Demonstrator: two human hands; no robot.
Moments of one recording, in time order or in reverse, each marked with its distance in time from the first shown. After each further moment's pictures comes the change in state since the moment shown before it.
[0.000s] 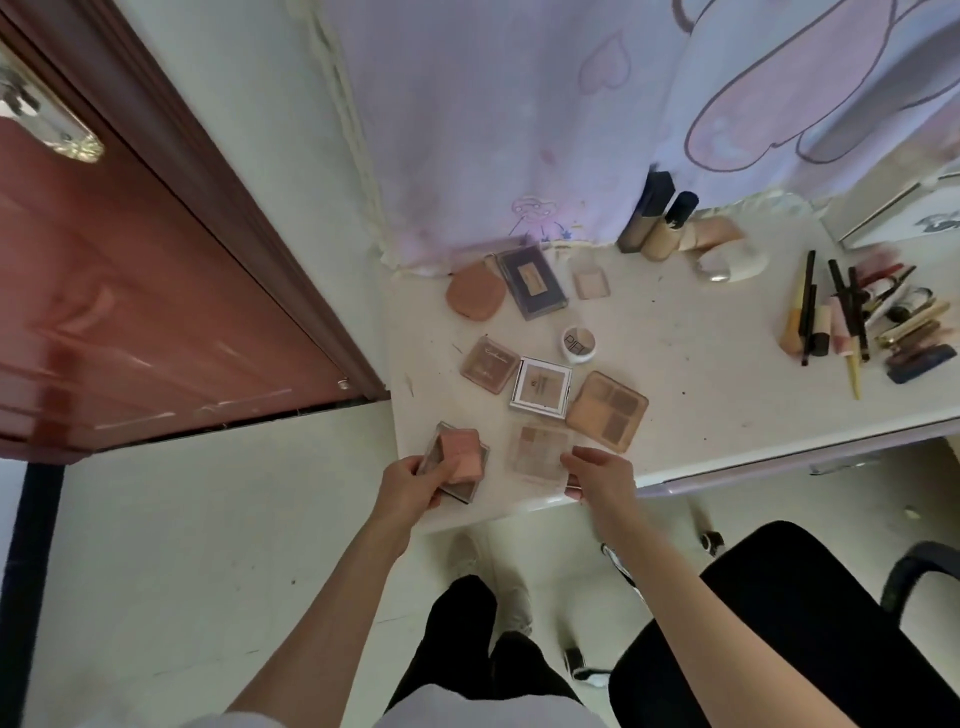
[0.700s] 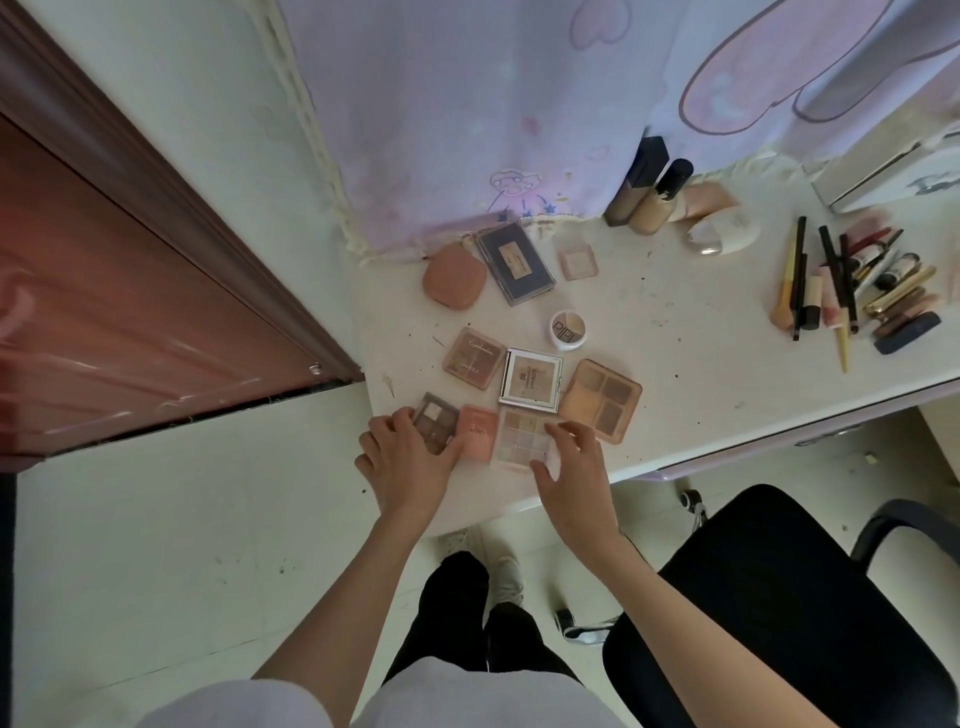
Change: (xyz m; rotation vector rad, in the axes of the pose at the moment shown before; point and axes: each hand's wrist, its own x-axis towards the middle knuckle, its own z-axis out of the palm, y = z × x) left_hand 0.034 0.013 0.023 0.875 0.364 0.309; right_hand -0.024 -0.001 0.020 -0.795 0.066 -0.576
